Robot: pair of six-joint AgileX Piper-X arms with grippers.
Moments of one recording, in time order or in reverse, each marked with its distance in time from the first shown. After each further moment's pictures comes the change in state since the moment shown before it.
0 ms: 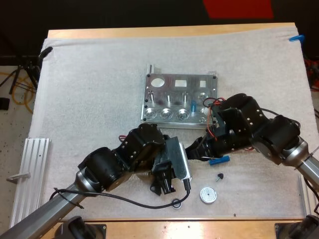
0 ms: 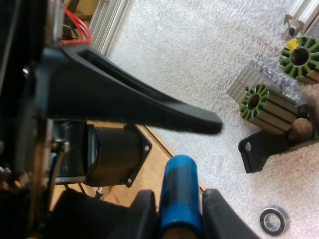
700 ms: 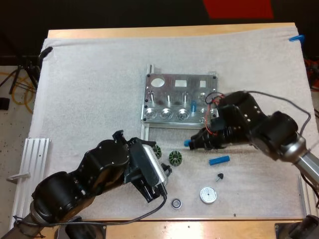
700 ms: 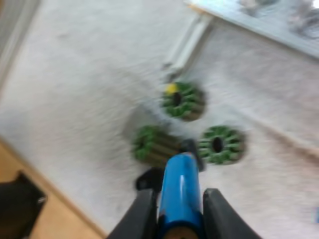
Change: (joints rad) left arm 0.000 -0.267 -0.006 0.092 -0.120 -0.218; right arm 0.000 0.040 -0.055 0.067 0.357 -0.024
